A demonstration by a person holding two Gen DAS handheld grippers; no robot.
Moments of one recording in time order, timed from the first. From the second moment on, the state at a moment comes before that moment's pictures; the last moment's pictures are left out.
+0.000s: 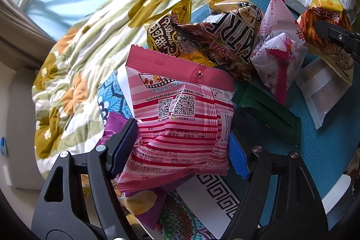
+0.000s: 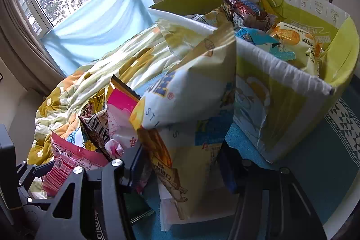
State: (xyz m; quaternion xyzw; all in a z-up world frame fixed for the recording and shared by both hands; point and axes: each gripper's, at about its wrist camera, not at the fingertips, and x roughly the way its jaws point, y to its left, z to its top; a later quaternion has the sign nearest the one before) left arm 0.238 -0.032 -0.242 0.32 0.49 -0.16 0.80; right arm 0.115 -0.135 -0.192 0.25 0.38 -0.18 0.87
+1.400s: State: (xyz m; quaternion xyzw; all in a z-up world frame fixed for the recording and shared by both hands) left arm 0.199 -0.174 -0.060 0.15 0.39 -0.19 0.89; right arm 0.068 -0.244 -0.033 0.18 0.33 -0.08 0.92
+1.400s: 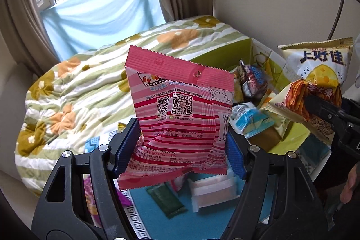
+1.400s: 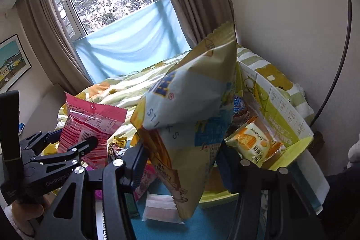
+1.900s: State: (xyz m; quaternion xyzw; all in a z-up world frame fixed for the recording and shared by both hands) left arm 0.203 -0.319 -0.114 0.05 0.46 -0.18 0.87; right arm 0.068 -0.398 -0.043 0.16 0.38 -0.02 0.91
